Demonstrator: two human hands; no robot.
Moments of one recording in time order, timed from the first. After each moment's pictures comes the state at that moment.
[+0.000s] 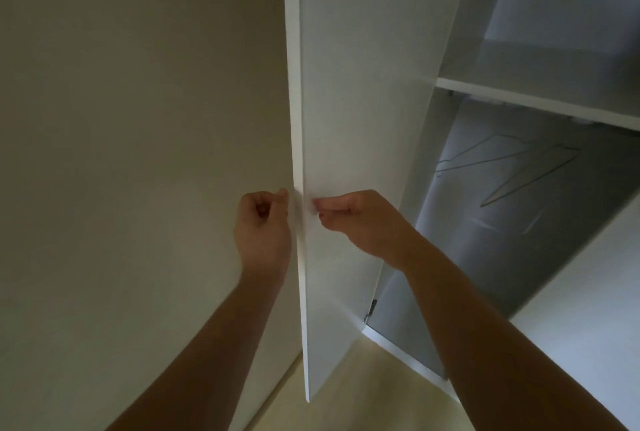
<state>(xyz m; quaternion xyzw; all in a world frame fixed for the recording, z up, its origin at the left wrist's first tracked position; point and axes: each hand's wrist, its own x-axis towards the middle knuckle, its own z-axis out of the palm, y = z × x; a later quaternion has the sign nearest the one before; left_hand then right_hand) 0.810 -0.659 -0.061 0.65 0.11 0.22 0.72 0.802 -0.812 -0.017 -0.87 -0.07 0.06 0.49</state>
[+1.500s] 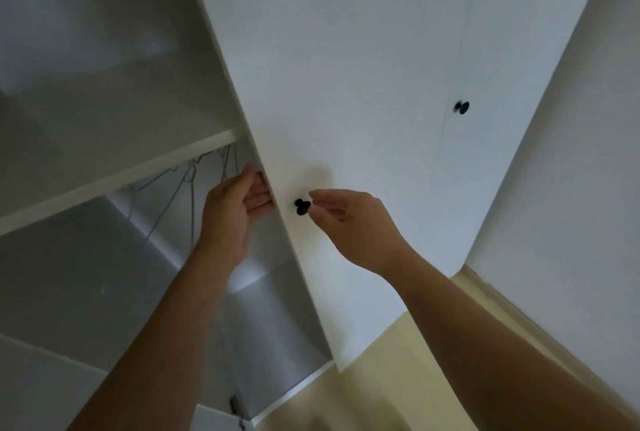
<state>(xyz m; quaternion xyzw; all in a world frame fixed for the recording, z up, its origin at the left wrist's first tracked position) 0.889 -1.148 -0.029 0.56 -0.34 -0.37 0.66 0.700 -1.180 -0.041 -0.74 0.41 -0.31 0.43</state>
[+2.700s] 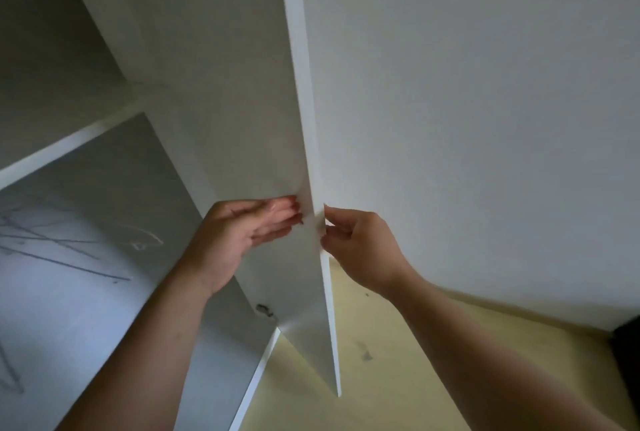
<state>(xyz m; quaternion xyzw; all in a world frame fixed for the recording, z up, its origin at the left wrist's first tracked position) 0.642 -1.159 -0.026 0.30 -0.59 -0.65 0.37 0.452 -1.080 -0.054 -0.56 0.63 -0.45 0.30</state>
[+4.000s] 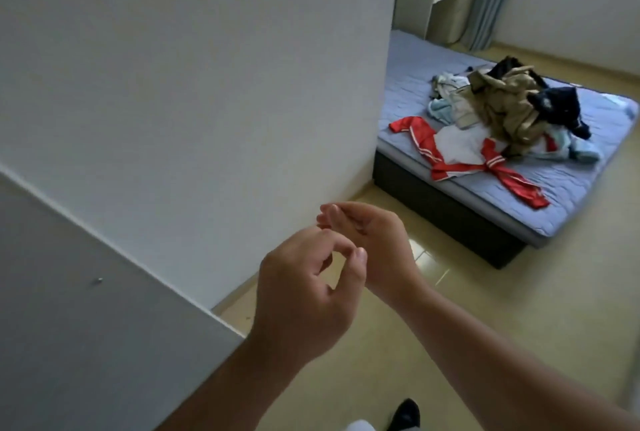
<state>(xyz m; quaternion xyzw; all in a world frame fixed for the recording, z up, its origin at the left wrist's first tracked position) 0.426 -1.125 -0.047 -0.12 -0.88 -0.39 0.26 0.358 -1.016 -0.086 -0.08 0.75 -0.65 0.02</state>
